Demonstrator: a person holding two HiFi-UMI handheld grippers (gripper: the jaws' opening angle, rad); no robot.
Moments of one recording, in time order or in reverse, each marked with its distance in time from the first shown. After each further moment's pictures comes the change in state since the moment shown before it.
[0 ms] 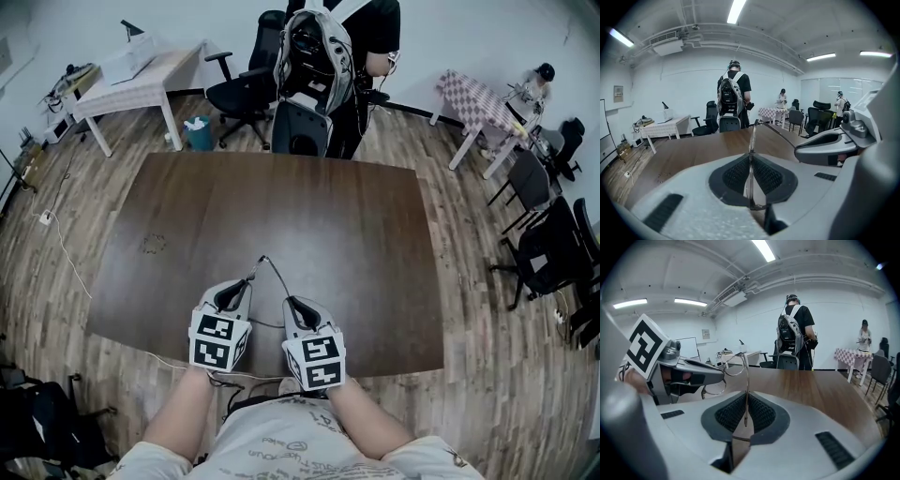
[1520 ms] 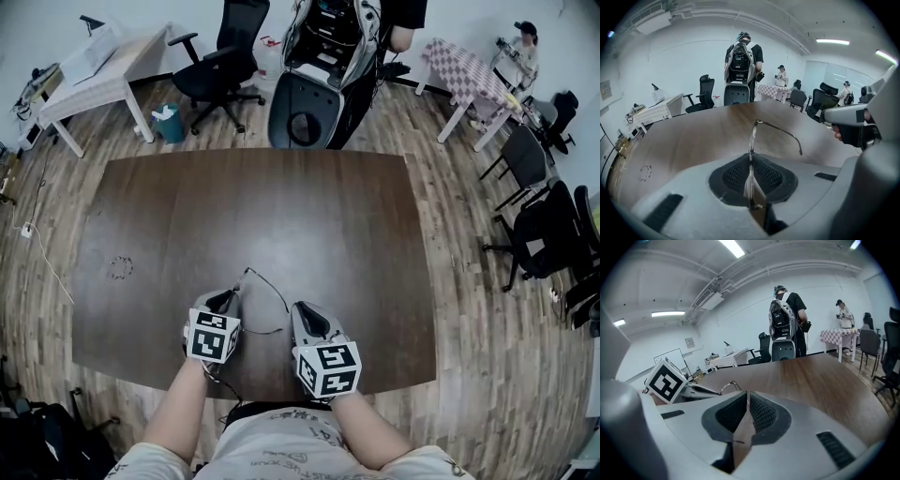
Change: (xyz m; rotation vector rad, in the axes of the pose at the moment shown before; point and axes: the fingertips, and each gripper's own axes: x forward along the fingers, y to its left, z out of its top) left arm 0.141 0.013 -0.053 -0.026 0.306 -0.054; right arm 0.037 -0.118 -0.008 0.240 0.023 -0.075
